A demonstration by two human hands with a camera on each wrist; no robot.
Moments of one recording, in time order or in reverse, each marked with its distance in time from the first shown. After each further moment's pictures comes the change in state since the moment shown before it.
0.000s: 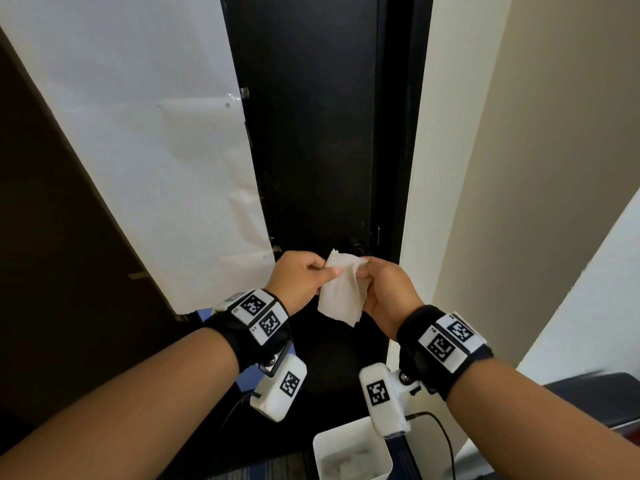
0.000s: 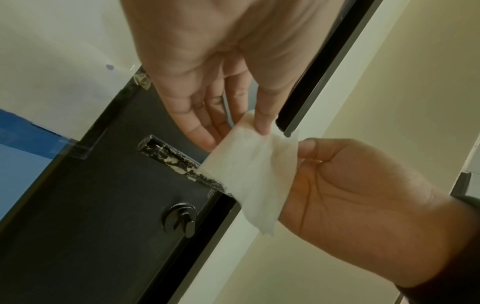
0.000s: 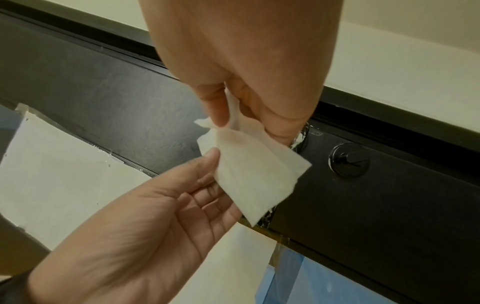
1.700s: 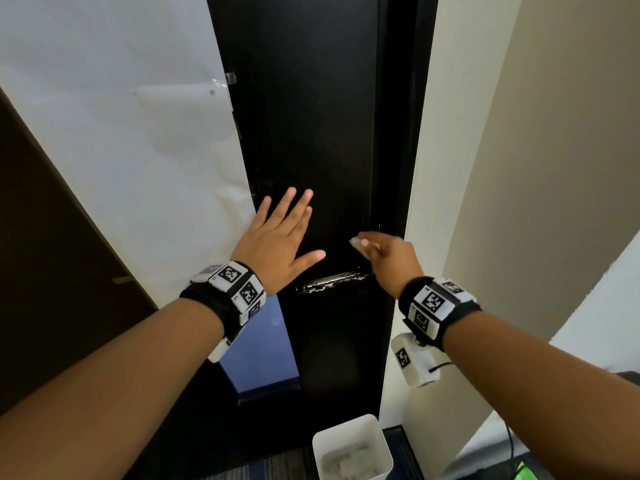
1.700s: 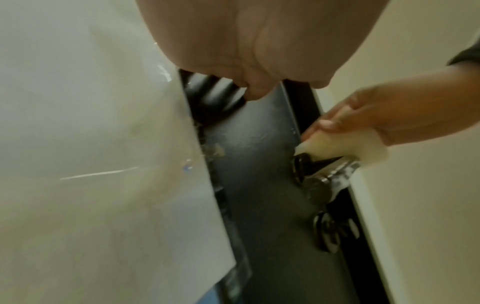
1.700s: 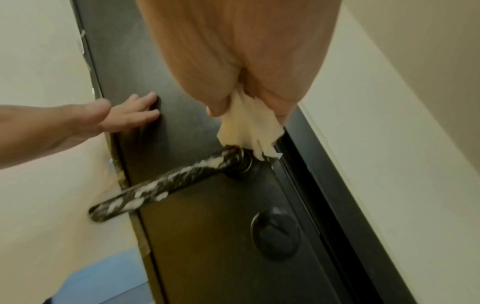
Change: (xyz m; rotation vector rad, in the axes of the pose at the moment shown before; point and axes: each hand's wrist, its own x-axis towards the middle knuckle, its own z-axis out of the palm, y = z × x) left_hand 0.047 -0.008 -0.046 1.325 0.000 0.498; right_hand 0.071 -0.009 -0.033 -0.941 0.105 -0.564
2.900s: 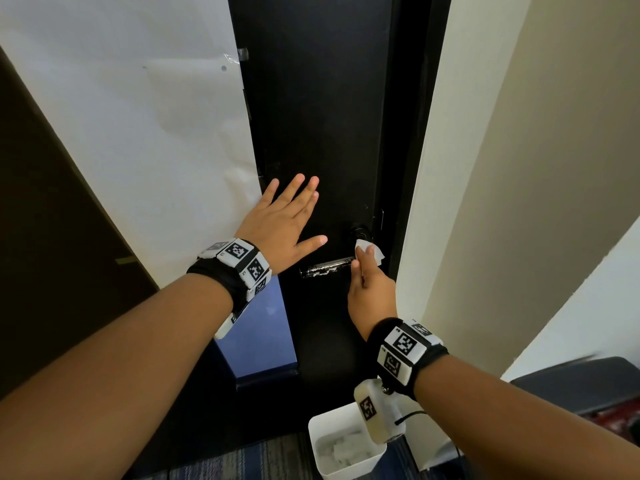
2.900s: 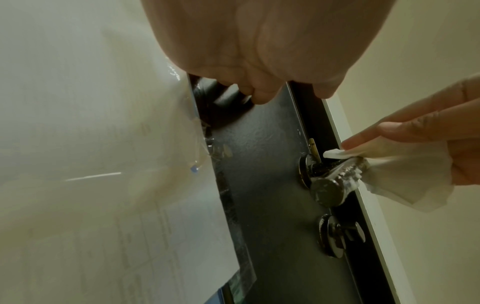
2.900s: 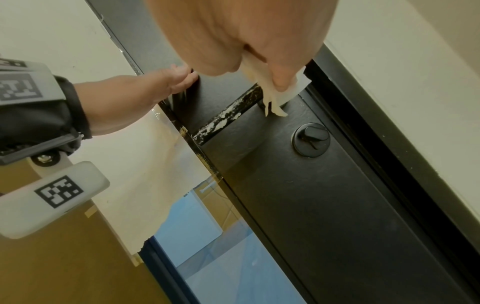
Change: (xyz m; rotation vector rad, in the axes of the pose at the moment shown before) left_hand 0.002 -0.005 0.001 0.019 -0.016 0.042; right_hand -0.070 -0.006 0.065 0.125 0.168 0.070
